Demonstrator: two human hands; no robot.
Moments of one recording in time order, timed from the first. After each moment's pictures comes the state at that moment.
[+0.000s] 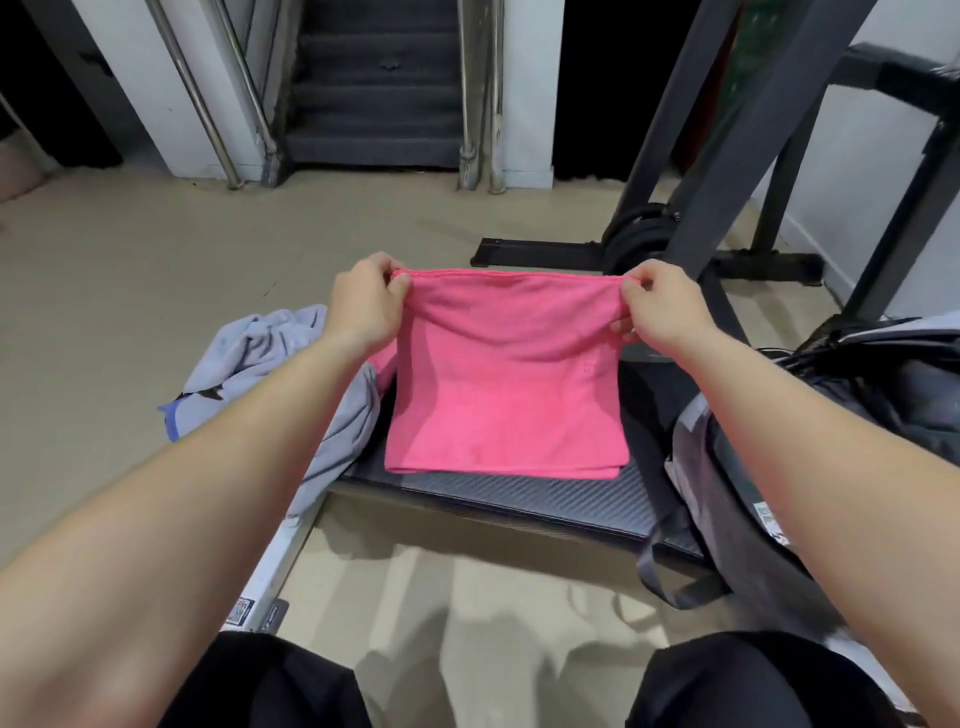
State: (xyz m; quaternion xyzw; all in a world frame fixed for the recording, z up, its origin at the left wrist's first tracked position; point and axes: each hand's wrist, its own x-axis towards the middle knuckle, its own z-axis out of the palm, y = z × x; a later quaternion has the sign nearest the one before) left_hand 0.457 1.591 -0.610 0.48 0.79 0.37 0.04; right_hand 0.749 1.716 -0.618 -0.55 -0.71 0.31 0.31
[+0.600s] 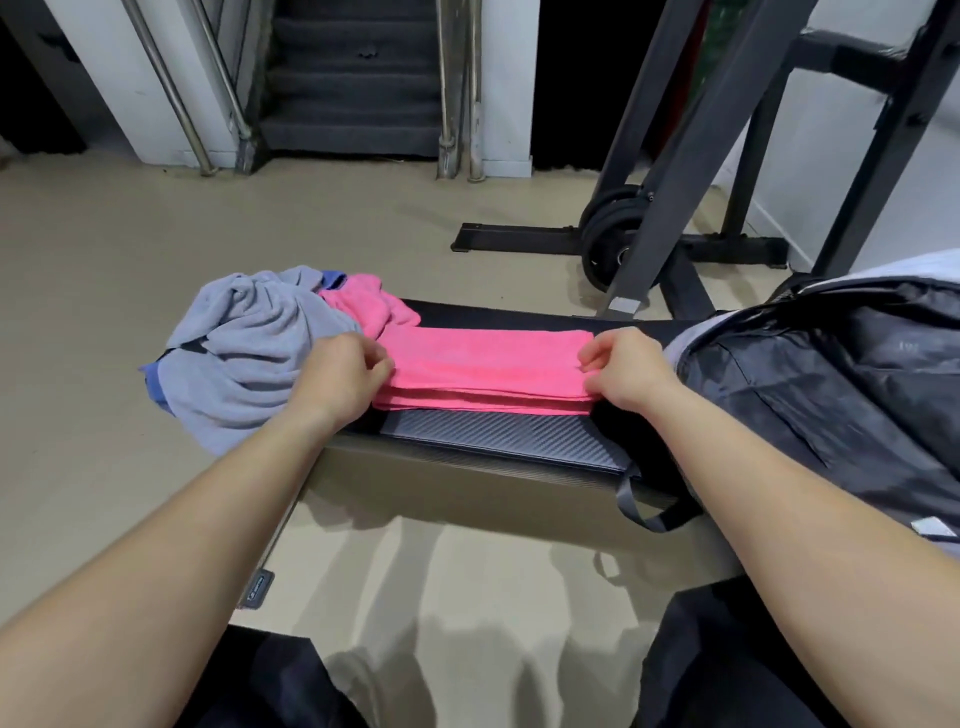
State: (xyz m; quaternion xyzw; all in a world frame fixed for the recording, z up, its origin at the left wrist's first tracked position) left_hand 0.470 1.500 -0.699 0.55 0.80 0.25 0.05; right_hand 0.775 1.629 -0.687 -0.57 -0.75 0.29 0.18
